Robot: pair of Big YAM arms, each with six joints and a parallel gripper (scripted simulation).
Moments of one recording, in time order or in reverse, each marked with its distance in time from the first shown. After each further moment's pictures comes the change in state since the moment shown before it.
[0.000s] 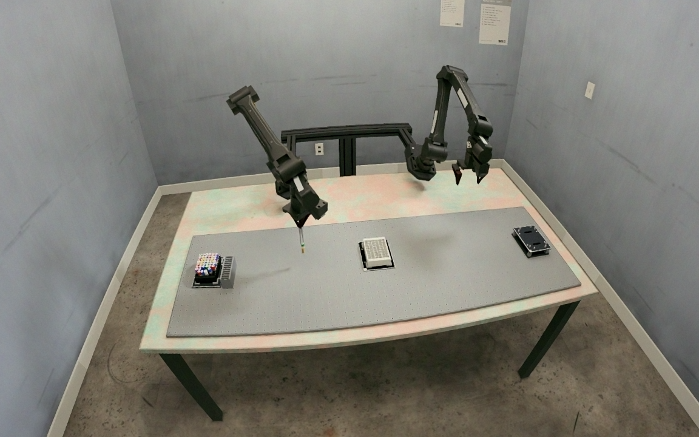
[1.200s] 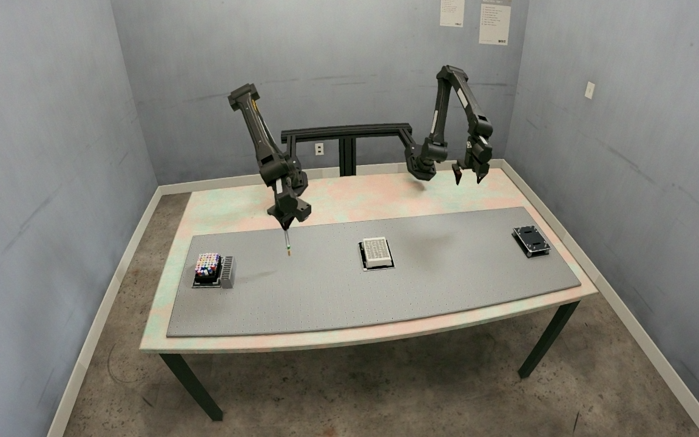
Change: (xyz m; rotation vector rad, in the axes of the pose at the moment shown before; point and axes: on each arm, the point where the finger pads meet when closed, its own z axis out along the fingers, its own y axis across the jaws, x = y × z) left arm 0.000 0.000 0.000 0.000 0.000 0.000; right arm 0.031 -0.042 0.001 0.002 -0.004 -0.002
